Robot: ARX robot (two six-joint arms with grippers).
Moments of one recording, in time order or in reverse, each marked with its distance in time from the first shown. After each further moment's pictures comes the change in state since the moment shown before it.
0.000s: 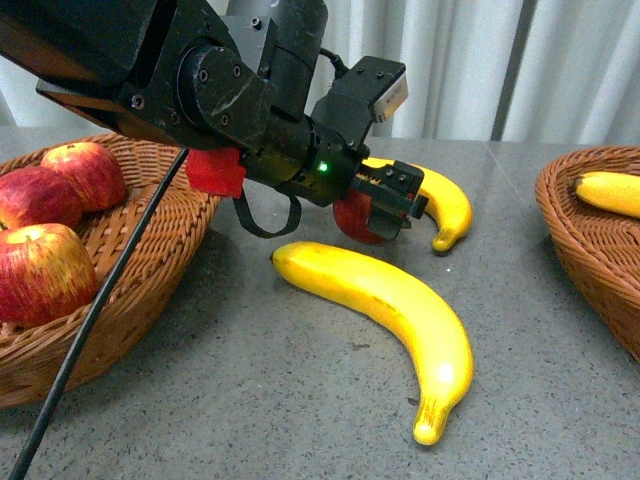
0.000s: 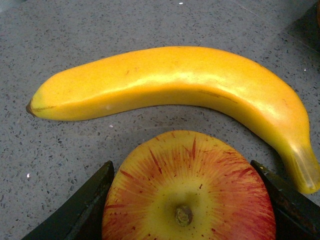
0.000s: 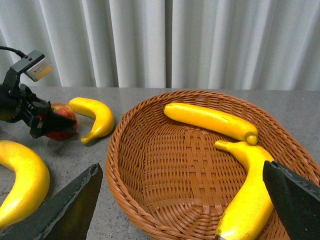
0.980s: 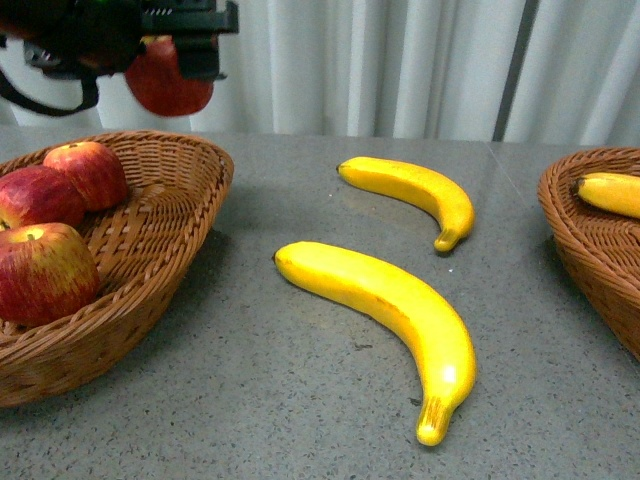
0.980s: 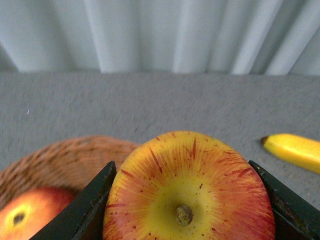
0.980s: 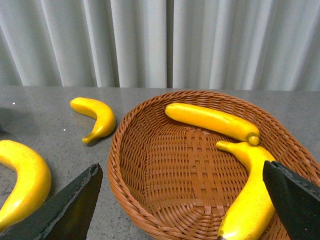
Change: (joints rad) left arm 0.208 -0.408 -0.269 0.054 -0.354 -0.323; right arm 0.000 0.000 0.000 0.000 0.000 0.000
